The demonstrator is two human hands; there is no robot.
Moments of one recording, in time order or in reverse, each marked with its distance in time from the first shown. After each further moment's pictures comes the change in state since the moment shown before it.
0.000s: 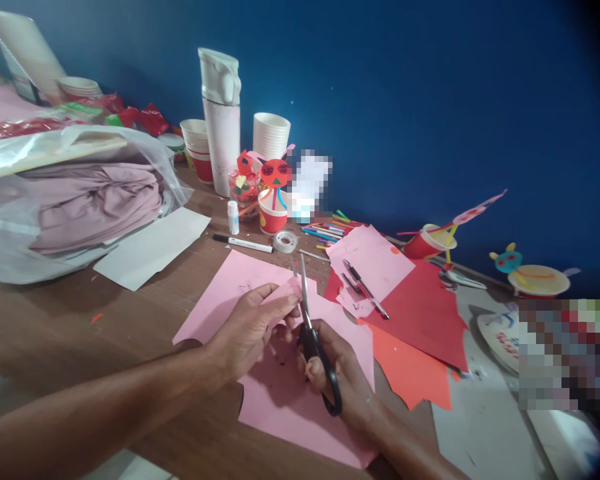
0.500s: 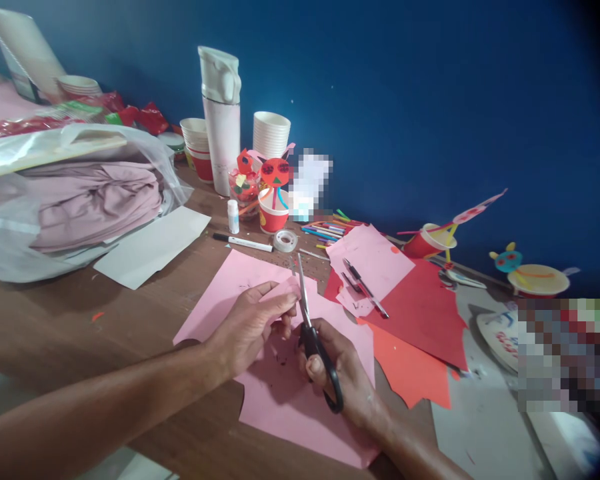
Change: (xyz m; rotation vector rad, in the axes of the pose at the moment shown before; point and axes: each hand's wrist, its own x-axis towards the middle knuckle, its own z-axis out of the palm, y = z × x) left_hand 0.002 0.002 -0.001 -0.017 0.004 0.006; right_hand 0.000 0.000 -0.002 0.002 -0.005 -0.001
